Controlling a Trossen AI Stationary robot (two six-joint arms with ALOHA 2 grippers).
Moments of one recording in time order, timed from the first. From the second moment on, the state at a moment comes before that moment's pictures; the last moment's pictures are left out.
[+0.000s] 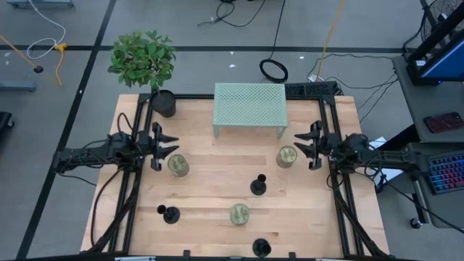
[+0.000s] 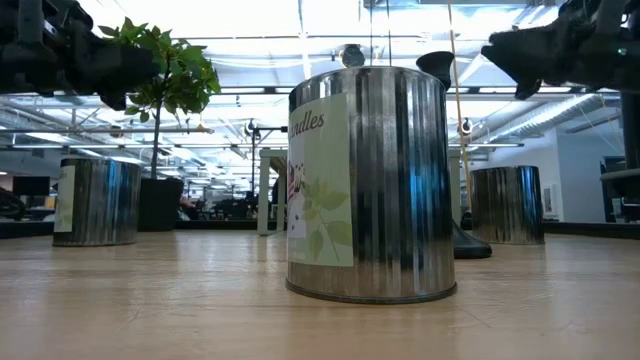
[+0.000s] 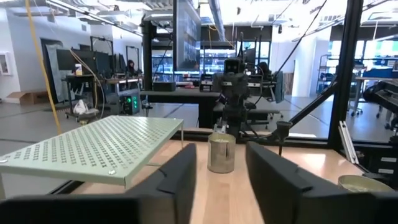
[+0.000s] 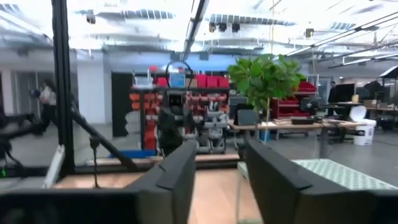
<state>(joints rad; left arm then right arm) 0.08 0.03 0.04 0.16 -0.02 -0.01 -0.12 0.19 0.02 0.48 -0.01 0.02</state>
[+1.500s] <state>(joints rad) -0.19 0.80 0.61 -0.59 -0.32 -0.31 -0.12 0.76 0.08 0.83 -0.13 -0.02</state>
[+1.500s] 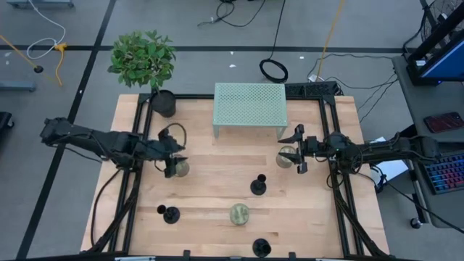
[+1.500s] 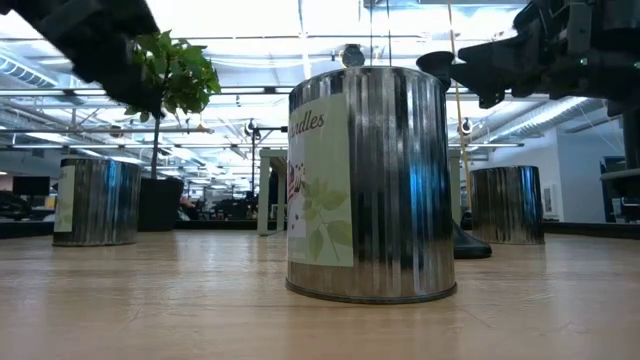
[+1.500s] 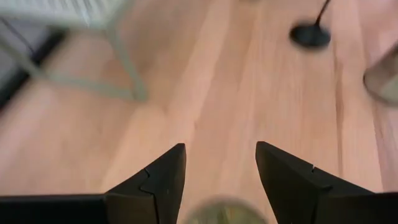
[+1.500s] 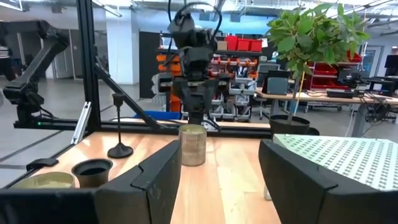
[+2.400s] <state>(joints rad) -0.39 1.06 0.57 -0.68 -0.31 -0.61 -0.12 0.76 0.08 0.75 -0.13 -0.04</state>
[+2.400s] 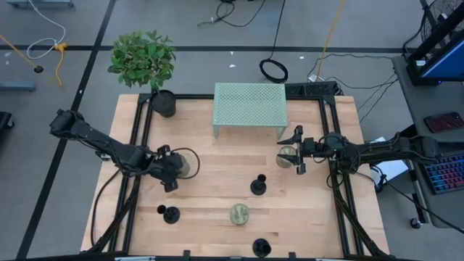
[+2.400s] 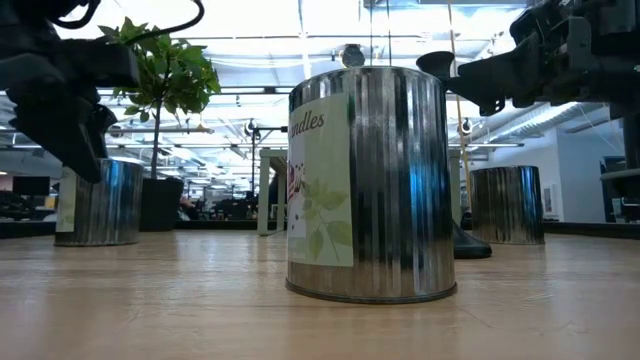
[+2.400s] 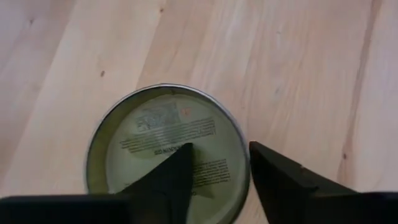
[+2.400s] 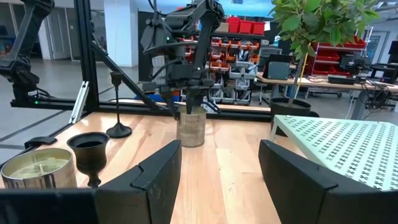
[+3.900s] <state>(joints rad) 0.30 1.64 1.63 -0.69 -0.11 0.09 -0.12 0.76 0.08 0.79 -0.13 -0.12</state>
